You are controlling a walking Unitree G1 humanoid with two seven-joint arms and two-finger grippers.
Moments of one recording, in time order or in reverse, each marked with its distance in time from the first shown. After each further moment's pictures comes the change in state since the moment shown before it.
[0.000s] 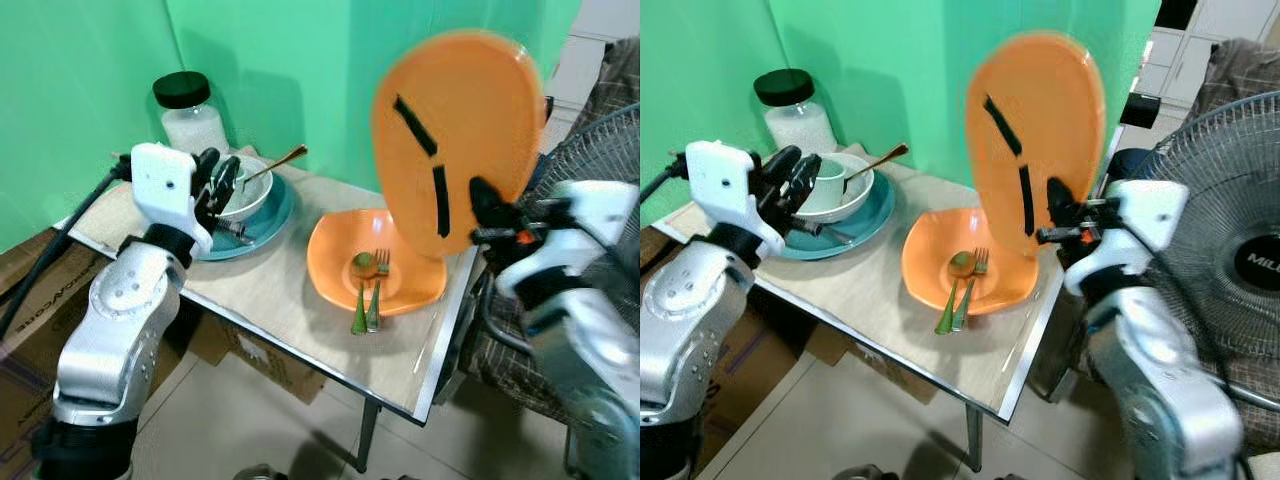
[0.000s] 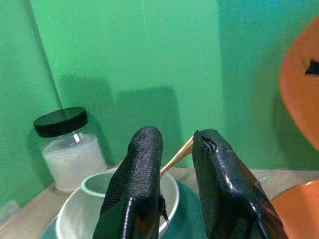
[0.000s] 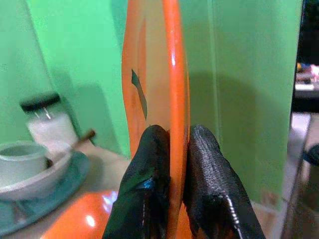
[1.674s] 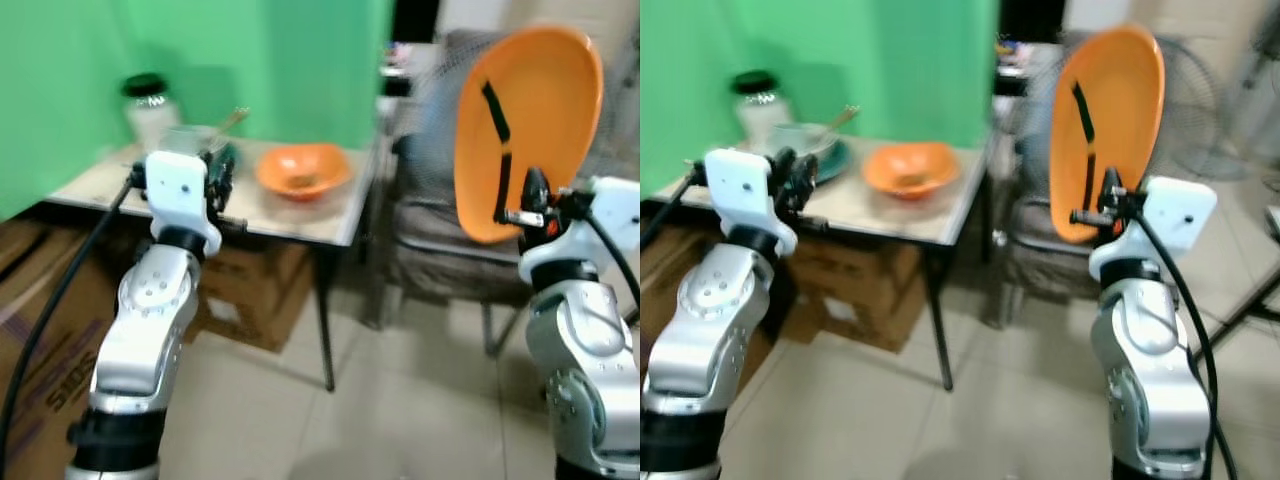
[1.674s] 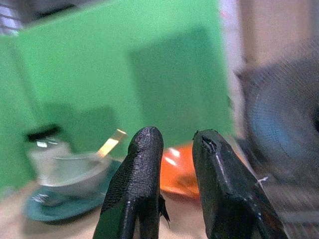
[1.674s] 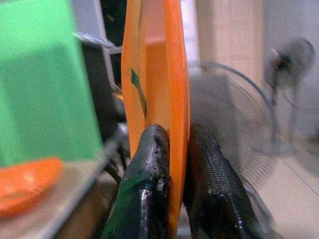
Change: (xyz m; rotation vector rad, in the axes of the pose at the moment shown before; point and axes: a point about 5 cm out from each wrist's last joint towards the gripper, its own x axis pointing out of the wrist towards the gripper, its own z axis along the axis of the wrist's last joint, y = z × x) left arm 0.006 -0.004 -0.025 0.027 0.024 0.112; right arm 0.005 -0.026 -0.001 -0.110 -0.093 -0.309
